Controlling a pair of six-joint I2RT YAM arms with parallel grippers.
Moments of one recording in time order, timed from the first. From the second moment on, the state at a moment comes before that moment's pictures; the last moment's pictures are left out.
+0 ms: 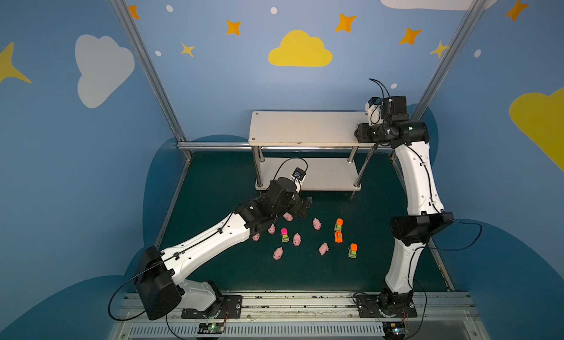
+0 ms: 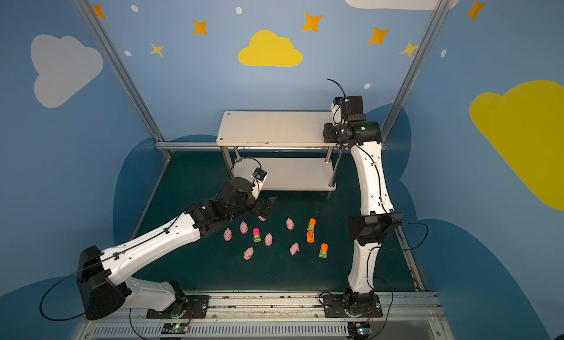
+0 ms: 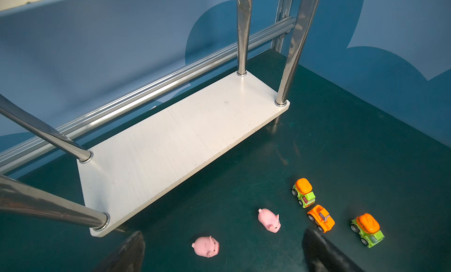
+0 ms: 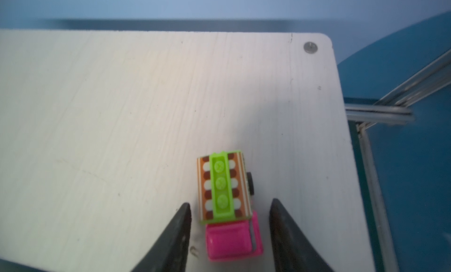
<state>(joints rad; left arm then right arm) -0.84 1.38 1.21 -0.35 -0.24 -0.09 0.18 2.02 2.54 -1.18 -0.07 0.06</state>
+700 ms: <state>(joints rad) -0.84 1.38 1.22 -0.36 -0.26 -0.09 0.18 1.99 2.50 -1.16 -0.10 0.07</state>
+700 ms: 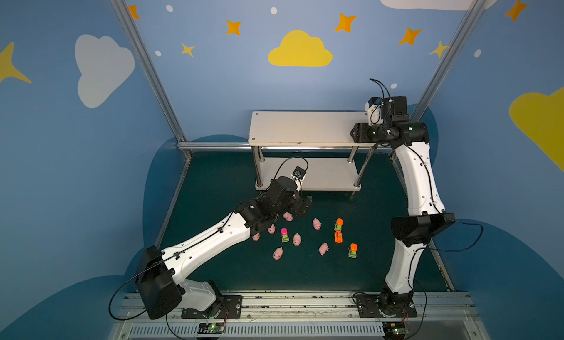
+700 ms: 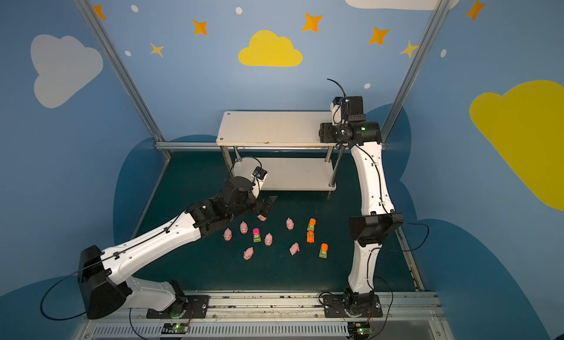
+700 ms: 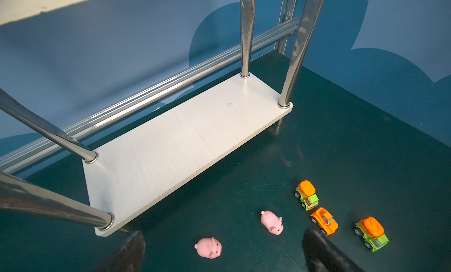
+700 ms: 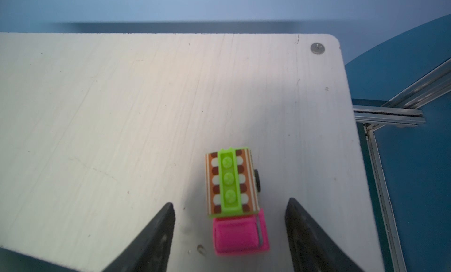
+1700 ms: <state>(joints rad) -0.90 0.92 0.95 -0.45 -0.27 -0.29 0.36 1.03 1.36 -0.92 0.00 0.29</state>
